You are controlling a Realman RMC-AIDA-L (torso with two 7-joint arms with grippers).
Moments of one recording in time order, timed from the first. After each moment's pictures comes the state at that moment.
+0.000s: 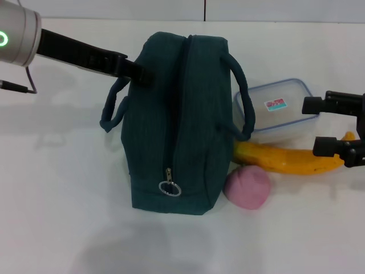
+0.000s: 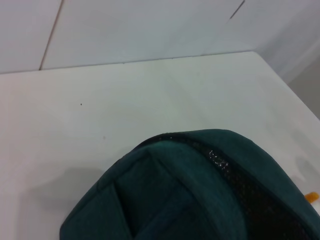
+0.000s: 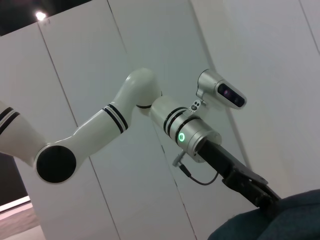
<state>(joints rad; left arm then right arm) -0.65 -2.04 0.93 1.28 2.22 1.71 -2.57 0.50 1.91 -0.91 -0.63 -1.60 -1.94 1.46</state>
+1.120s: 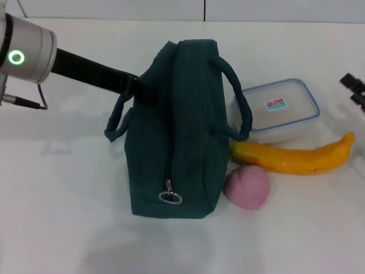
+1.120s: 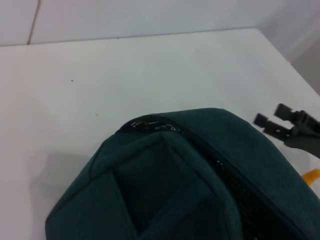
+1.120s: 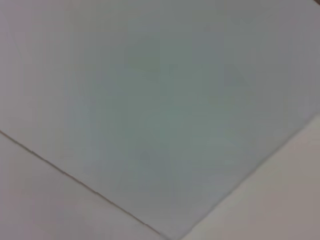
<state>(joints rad) -0.64 -2.08 0.95 1.28 2.27 1.71 -2.54 0.47 2.02 -0.30 -0.05 -1.57 -1.25 1.43</state>
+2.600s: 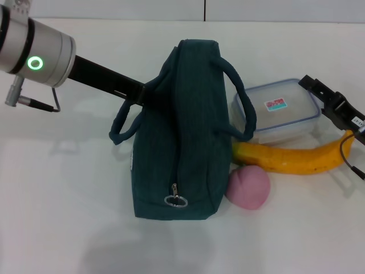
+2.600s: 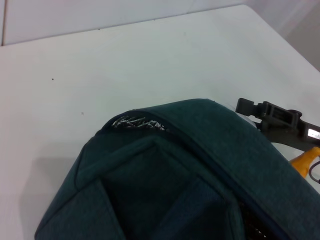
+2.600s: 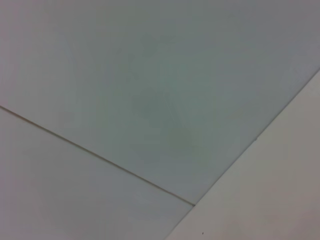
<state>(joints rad) -0.65 -2.08 1.05 1.28 2.27 1.67 -2.51 0.57 2.03 -0.31 0.08 -1.58 -1.16 1.45</state>
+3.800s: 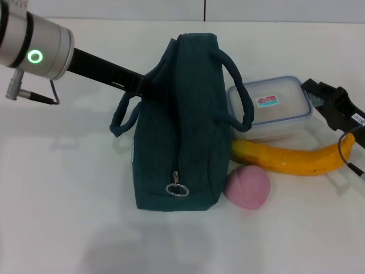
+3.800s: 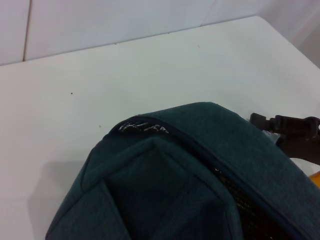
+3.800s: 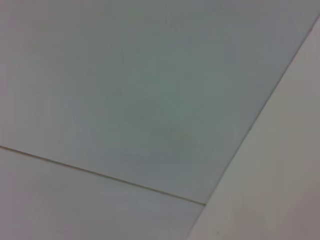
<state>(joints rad) -0.65 -2.08 1.04 1.28 2.28 1.62 -2.51 0.57 2.03 -0.29 0.10 -1.57 -1.17 1.62</state>
